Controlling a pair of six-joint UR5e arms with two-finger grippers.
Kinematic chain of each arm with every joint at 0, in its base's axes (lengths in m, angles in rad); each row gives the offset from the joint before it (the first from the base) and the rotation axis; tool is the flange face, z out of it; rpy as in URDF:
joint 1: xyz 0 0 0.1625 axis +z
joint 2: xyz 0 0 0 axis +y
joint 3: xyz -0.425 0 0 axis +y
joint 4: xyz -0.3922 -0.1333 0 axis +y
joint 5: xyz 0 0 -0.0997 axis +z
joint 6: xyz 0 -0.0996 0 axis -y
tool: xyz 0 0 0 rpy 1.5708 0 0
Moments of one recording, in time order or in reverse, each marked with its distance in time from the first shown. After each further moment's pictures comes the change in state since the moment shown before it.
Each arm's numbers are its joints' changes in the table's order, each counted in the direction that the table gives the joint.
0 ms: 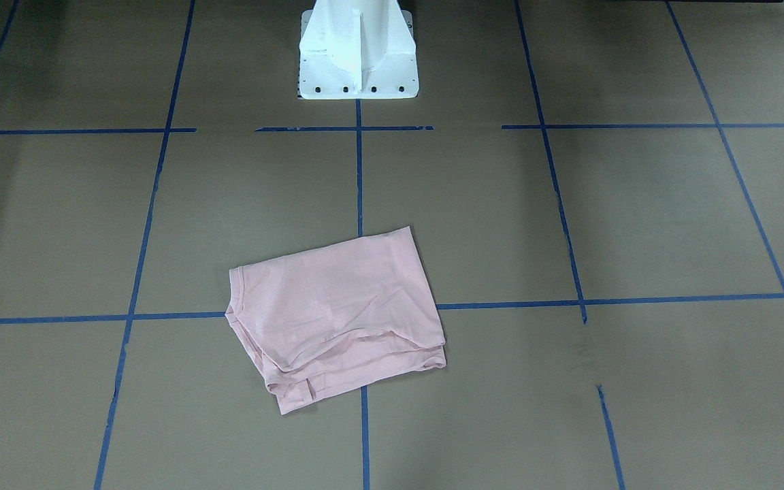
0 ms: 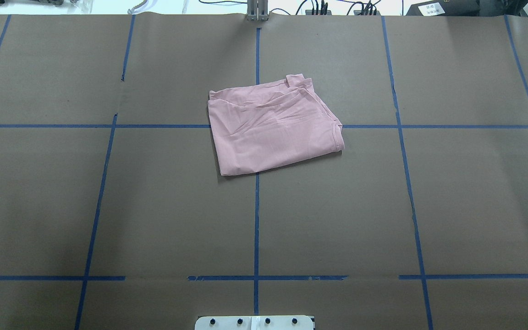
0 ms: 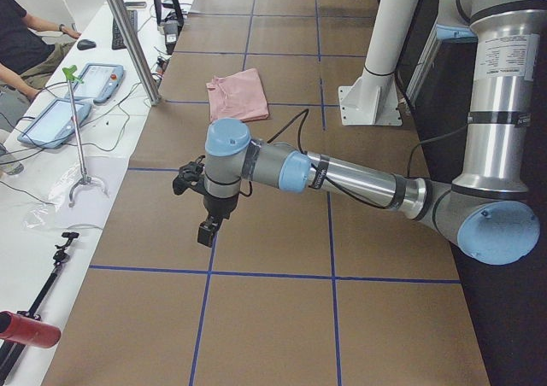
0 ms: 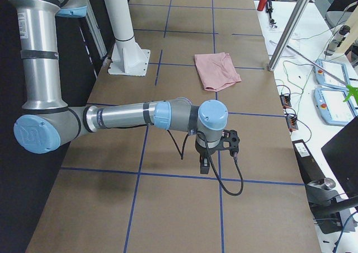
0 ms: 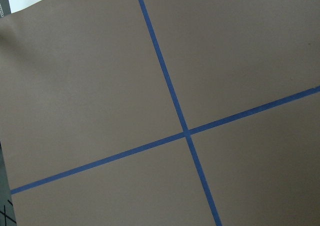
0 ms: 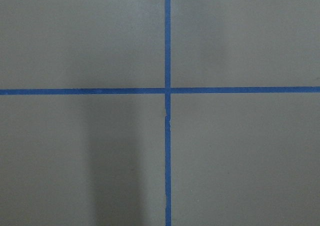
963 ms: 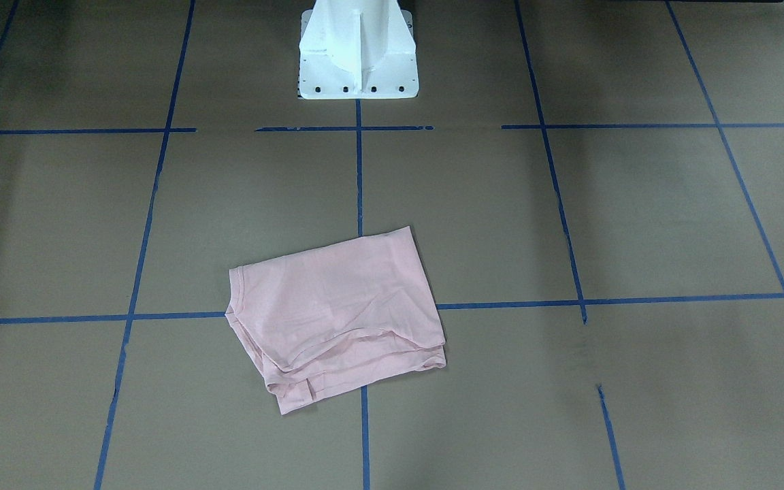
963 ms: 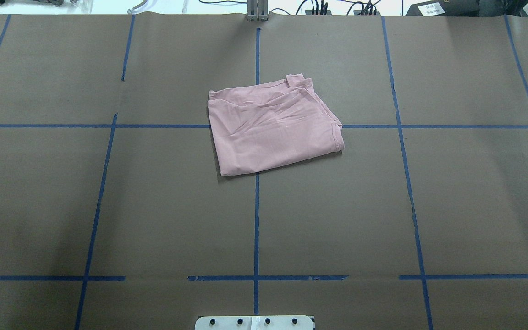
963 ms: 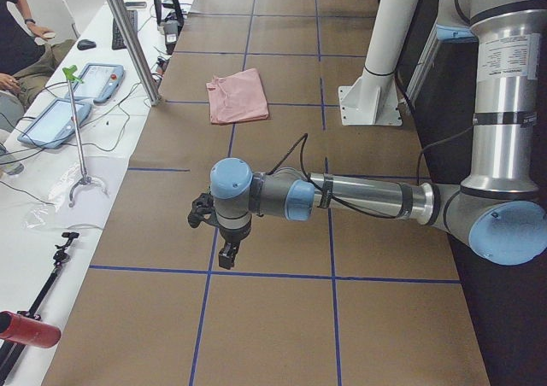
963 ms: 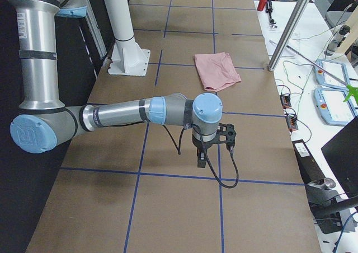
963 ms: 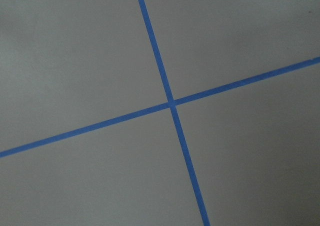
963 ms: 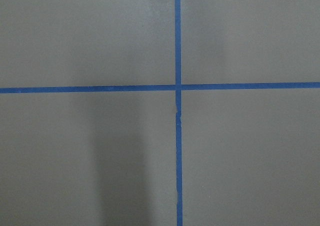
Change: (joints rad) left arm 0.036 -0.018 -0.023 -0.145 0.110 -0.001; right arm -0.011 0.025 -0.040 -0.002 -0.012 0.021
